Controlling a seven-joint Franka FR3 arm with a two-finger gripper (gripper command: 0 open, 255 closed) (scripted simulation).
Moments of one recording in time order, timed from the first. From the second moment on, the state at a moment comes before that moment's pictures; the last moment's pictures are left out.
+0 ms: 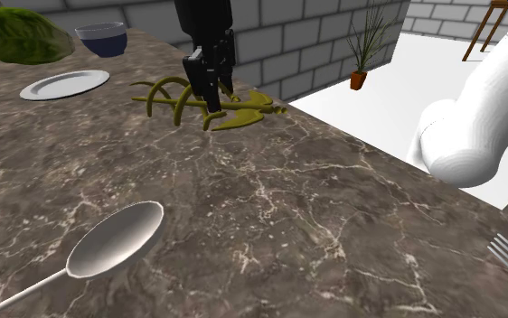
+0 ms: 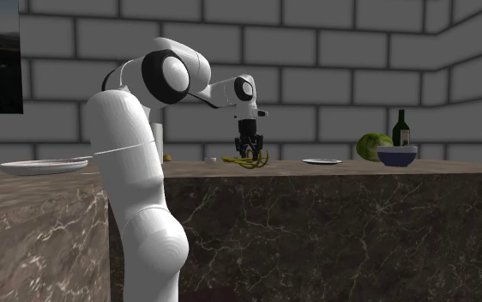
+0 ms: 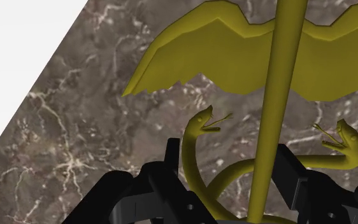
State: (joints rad) arm 0.27 -0.23 0.45 -1.81 0.02 1.58 0.26
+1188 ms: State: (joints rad) arm 0.27 -0.16 0.46 -1.56 -0.01 1.40 0.27
